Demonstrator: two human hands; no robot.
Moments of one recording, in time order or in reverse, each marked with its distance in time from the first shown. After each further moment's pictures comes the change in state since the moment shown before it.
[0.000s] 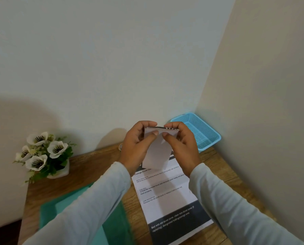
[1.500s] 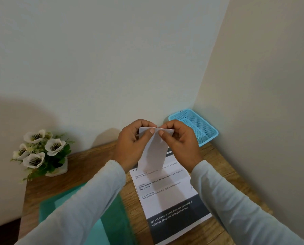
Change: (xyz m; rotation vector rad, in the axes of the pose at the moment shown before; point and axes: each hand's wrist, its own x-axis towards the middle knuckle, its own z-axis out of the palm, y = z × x) left_hand -0.006 0.003 -0.008 0.193 -0.023 0.115; right_hand -0.004 -0.004 -0.009 -0.149 -0.099 -0.145
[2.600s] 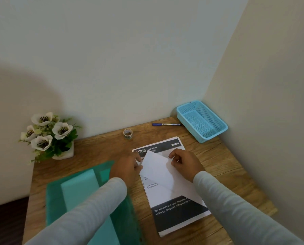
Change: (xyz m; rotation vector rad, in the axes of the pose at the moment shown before) left_hand -0.054 -0.132 -0.014 0.711 -0.151 -0.411; right_hand -0.033 0.124 -0.010 -0.712 -0.344 0.351
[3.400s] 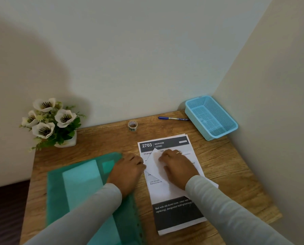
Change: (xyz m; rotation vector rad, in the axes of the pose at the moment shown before) left_hand -0.015 -0.033 0.013 0.566 0.005 0.456; right_hand -0.007 -0.029 0.032 -0.509 -0.137 -0.344
